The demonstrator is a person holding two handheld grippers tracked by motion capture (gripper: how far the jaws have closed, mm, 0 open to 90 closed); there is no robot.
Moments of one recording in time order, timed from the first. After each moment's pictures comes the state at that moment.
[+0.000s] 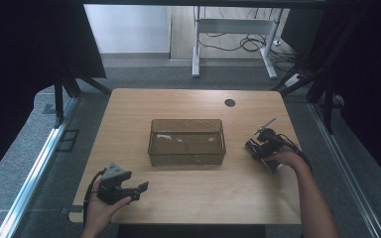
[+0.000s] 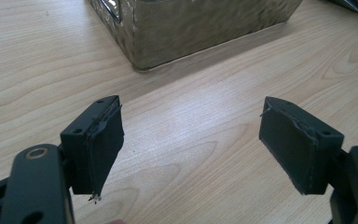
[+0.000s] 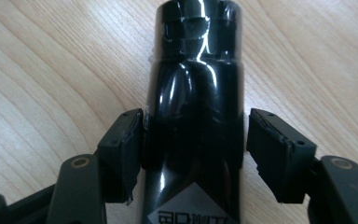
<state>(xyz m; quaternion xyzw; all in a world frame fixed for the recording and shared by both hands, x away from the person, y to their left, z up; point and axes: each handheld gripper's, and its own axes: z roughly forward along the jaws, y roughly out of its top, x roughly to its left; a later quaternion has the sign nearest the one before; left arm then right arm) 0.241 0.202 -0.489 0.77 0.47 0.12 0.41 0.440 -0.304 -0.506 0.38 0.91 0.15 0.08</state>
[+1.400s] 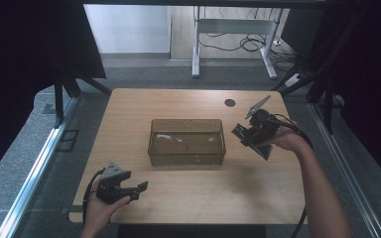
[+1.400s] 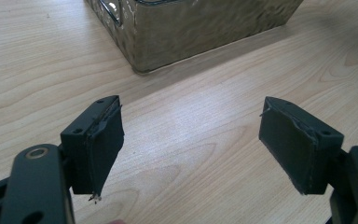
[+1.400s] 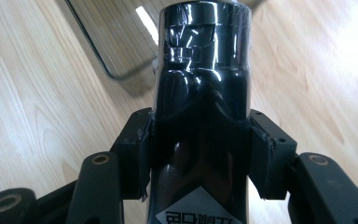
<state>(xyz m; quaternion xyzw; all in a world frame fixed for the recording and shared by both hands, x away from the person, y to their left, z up) 0.241 0.204 -0.487 0.77 0.47 0.11 0.41 0.425 -0.245 -0.391 0.24 0.94 0.22 0.07</state>
